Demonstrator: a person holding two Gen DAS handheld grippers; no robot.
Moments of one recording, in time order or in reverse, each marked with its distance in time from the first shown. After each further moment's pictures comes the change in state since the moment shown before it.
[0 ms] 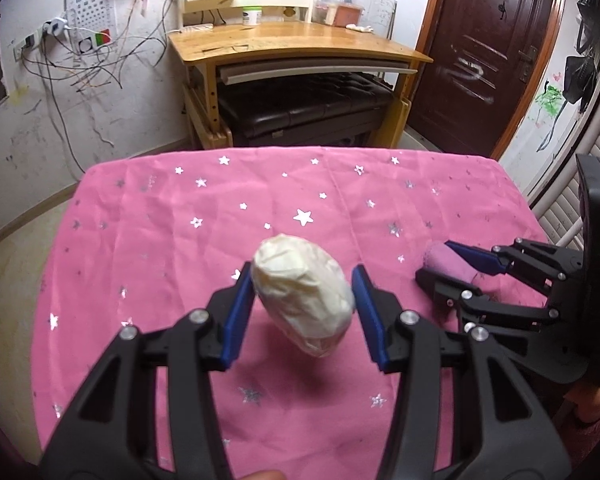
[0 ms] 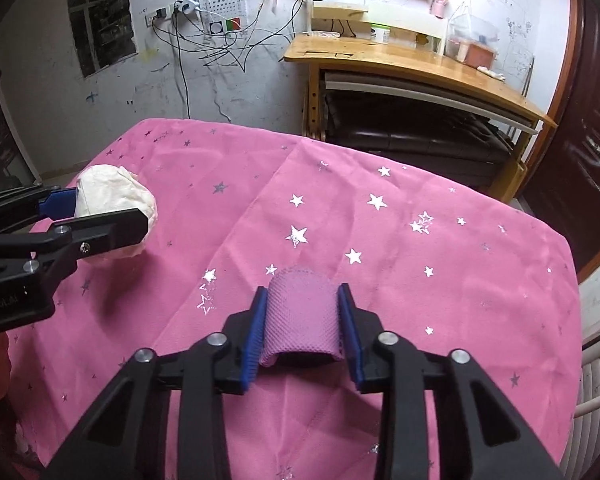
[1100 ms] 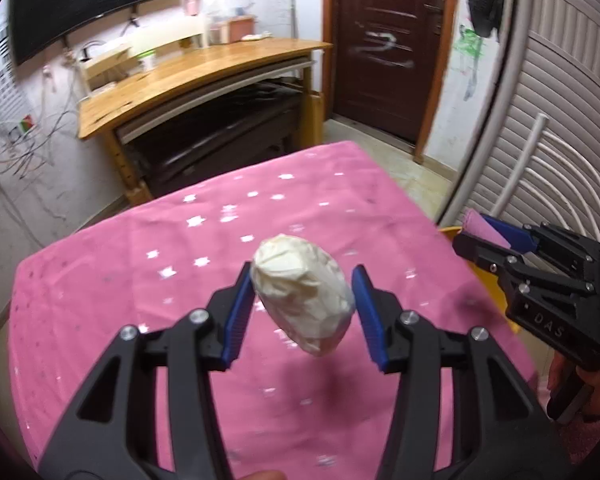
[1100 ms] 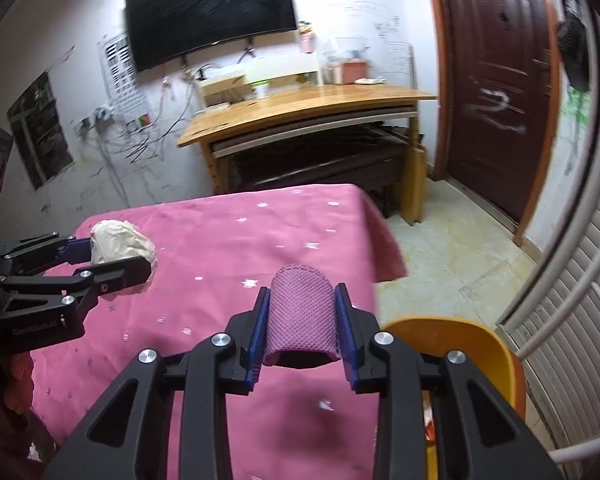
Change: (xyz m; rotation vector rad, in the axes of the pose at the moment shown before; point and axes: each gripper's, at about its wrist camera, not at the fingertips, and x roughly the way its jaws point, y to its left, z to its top) left arm -0.003 -0.203 0.008 0.293 -0.020 -0.114; right arm -0.150 -0.163 -0.123 0.344 -0.237 -0.132
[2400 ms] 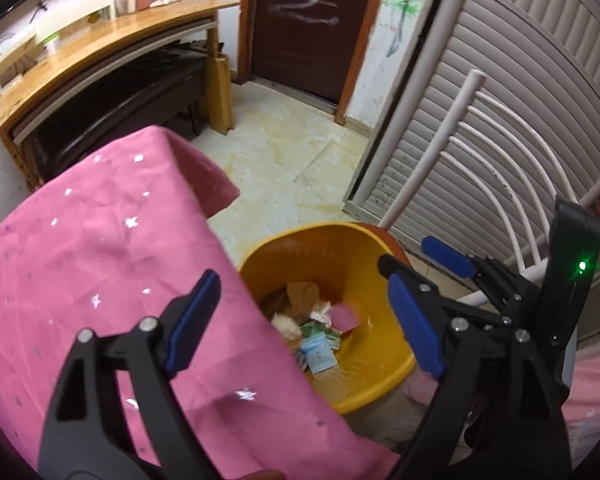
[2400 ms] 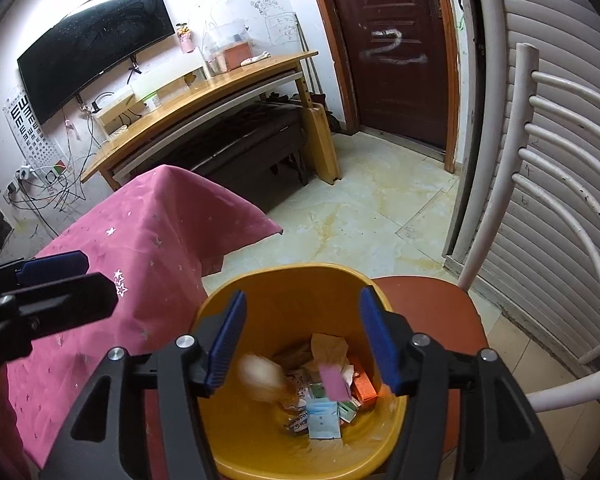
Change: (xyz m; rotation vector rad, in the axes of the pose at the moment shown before) left arm 0.078 -0.148 0.037 0.029 0.159 -0.222; right arm 0.000 -0.157 -0.057 0.290 0.065 -0.168
